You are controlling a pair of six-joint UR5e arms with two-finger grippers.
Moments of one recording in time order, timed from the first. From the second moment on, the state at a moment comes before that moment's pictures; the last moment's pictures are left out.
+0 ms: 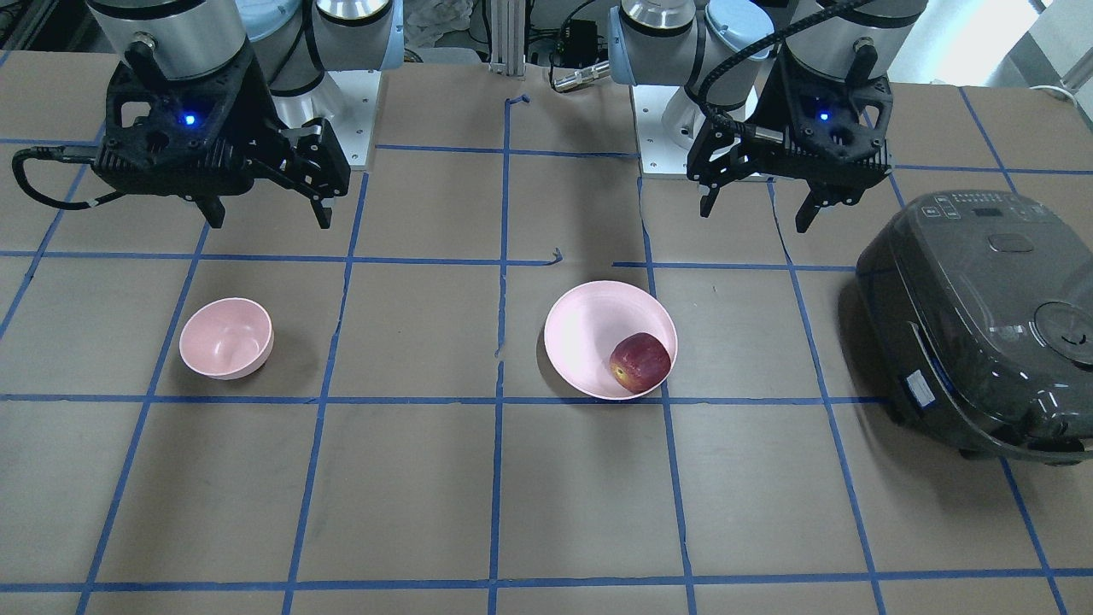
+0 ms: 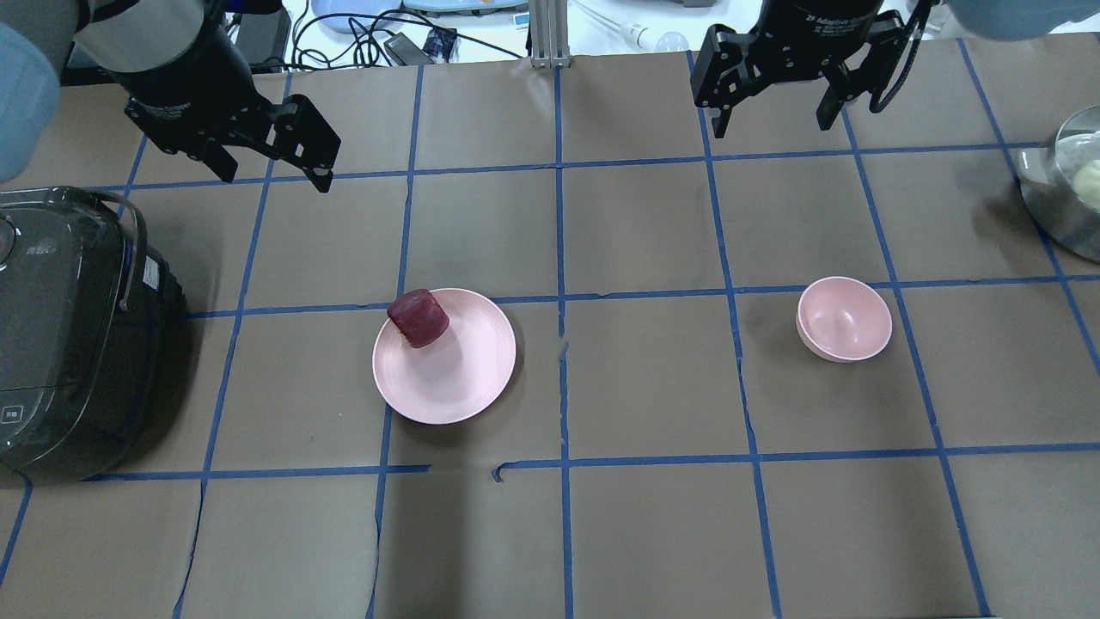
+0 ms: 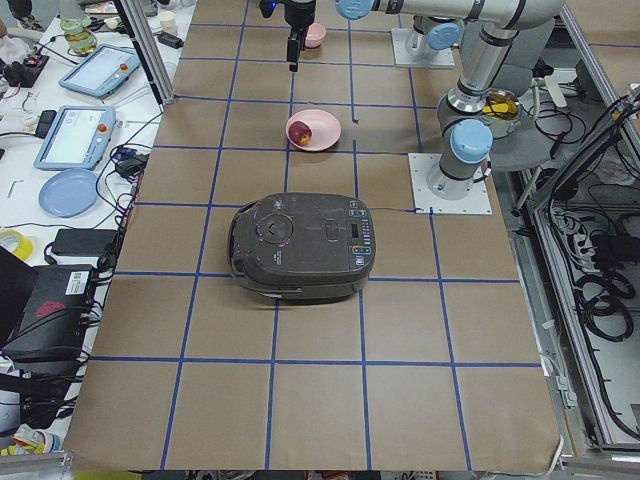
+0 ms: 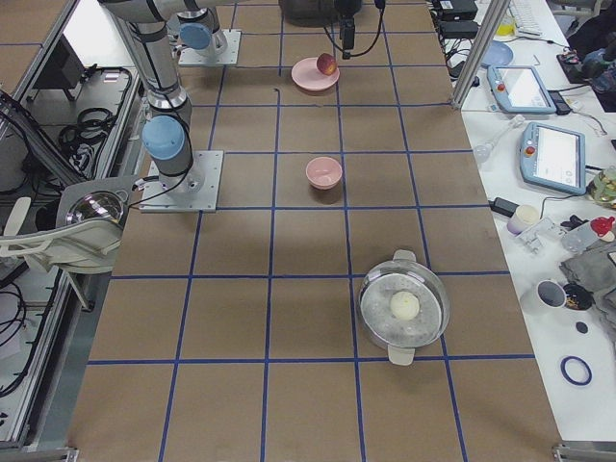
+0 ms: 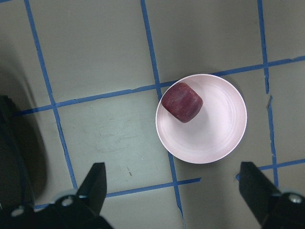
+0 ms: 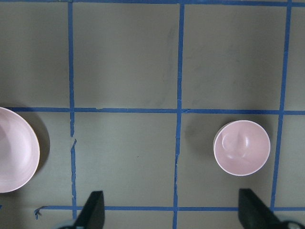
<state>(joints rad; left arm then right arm) -1.57 -1.56 -1.52 -1.56 1.56 0.17 1.66 -1.47 1.34 -1.48 -1.58 0.06</state>
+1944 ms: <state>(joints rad) -1.57 -1.57 -1.52 -1.56 1.56 0.13 1.66 -1.46 1.35 -1.49 -1.58 0.07</state>
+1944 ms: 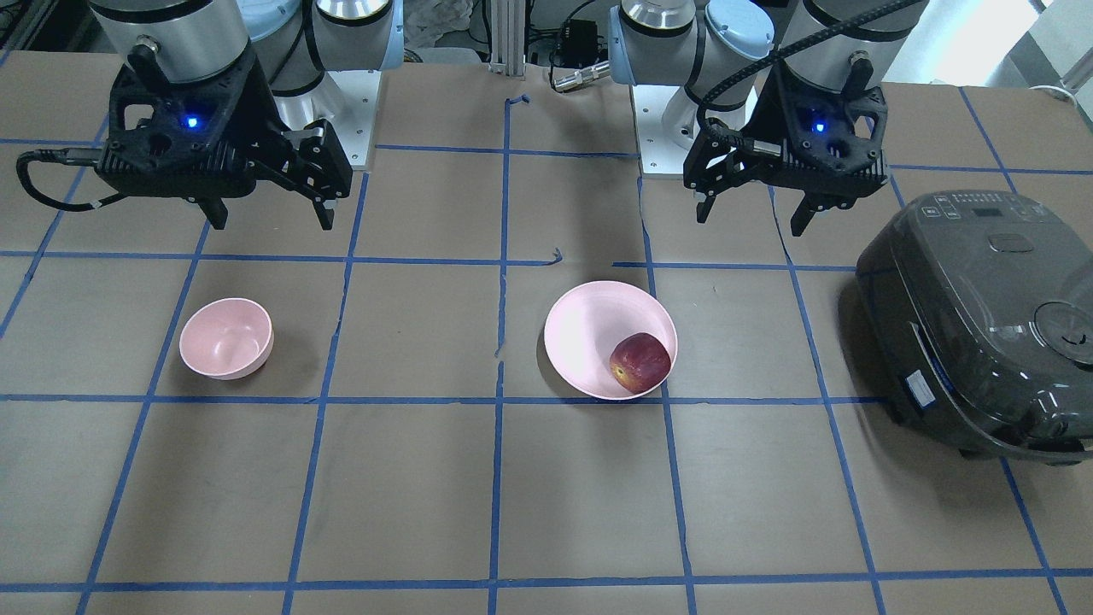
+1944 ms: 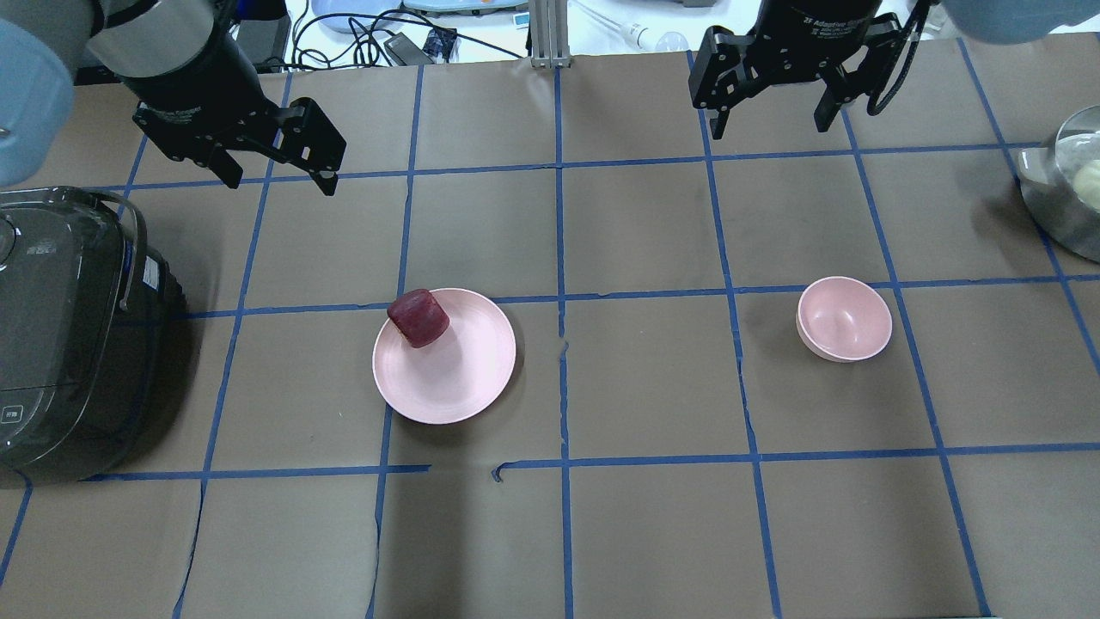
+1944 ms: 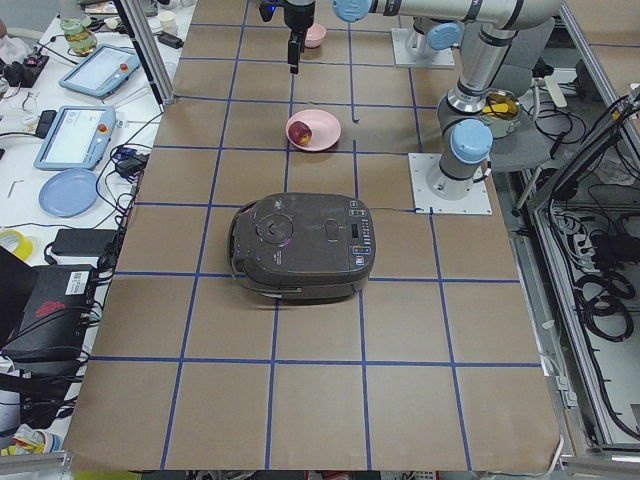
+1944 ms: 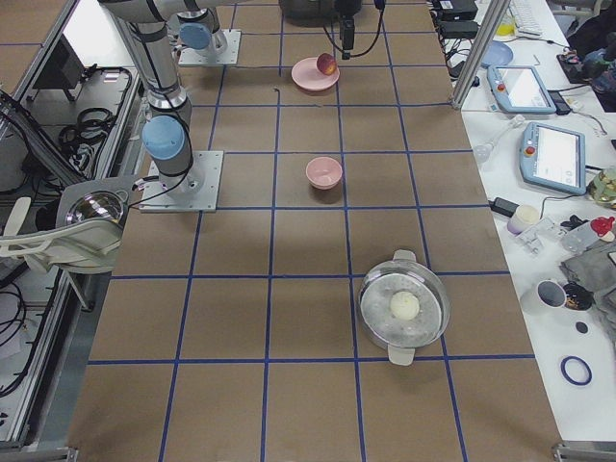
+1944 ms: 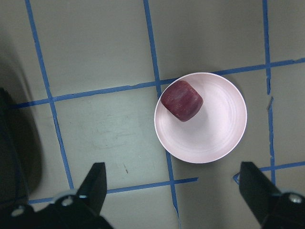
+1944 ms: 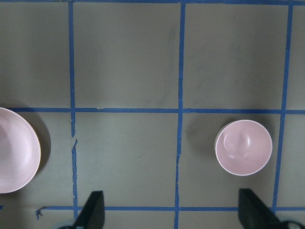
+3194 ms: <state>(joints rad) -1.57 -1.57 -1.52 -1.55 1.56 0.10 1.66 -1.46 1.35 -1.49 -1.58 0.07</state>
